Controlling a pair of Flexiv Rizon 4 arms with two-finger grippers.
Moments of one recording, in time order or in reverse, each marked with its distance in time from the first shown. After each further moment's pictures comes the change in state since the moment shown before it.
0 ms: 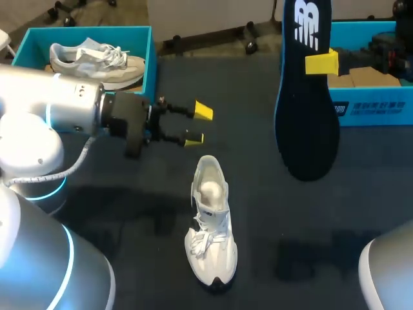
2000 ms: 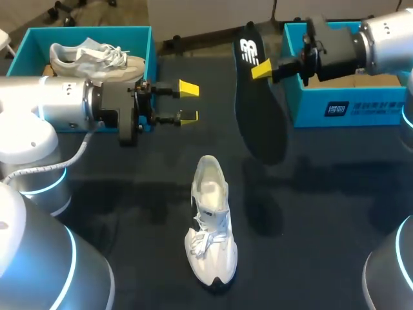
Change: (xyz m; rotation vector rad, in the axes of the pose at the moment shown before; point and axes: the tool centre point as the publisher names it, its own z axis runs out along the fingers) left arm -0.010 0.036 -0.021 -0.085 -0.147 0.052; right arm -0.223 -0.044 0.067 0.117 -0.021 0.747
